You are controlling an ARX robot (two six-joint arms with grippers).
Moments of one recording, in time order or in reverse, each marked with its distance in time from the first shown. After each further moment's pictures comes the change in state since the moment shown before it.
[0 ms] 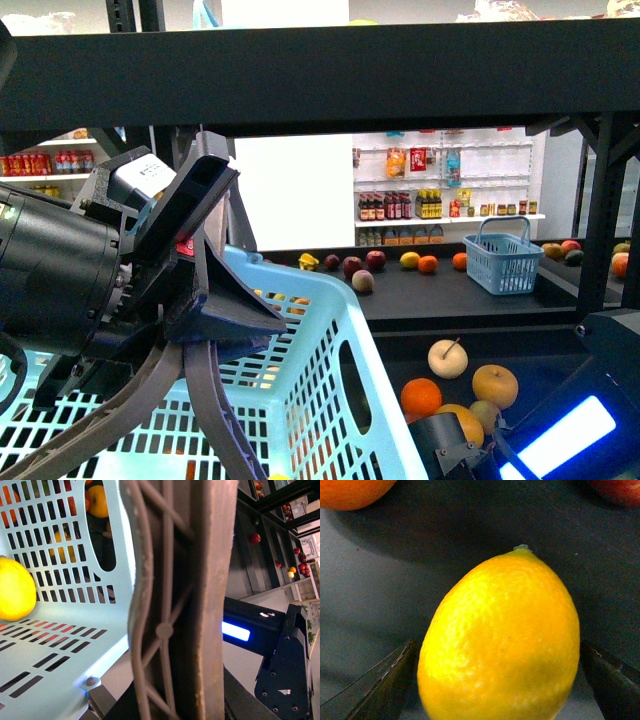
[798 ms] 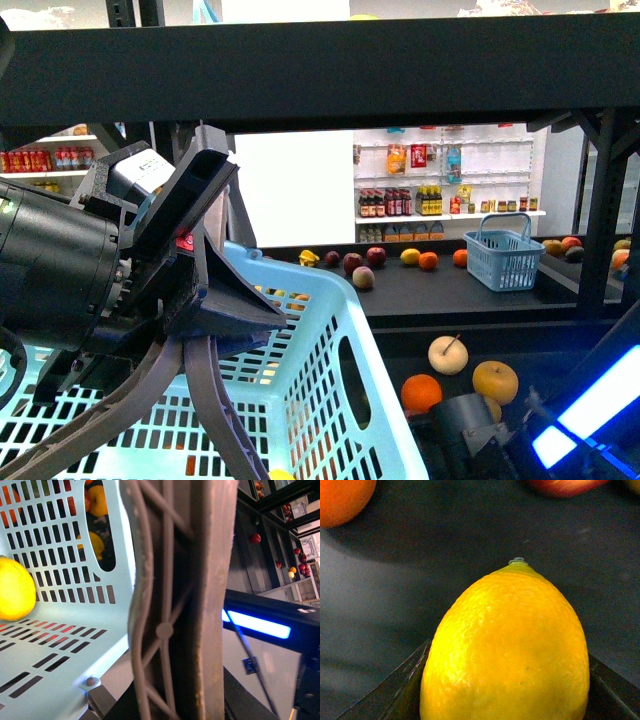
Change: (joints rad) left arm 0.000 0.000 0.000 0.000 0.000 0.000; right arm -0.072 -0.209 -0.261 0.105 0.005 0.074
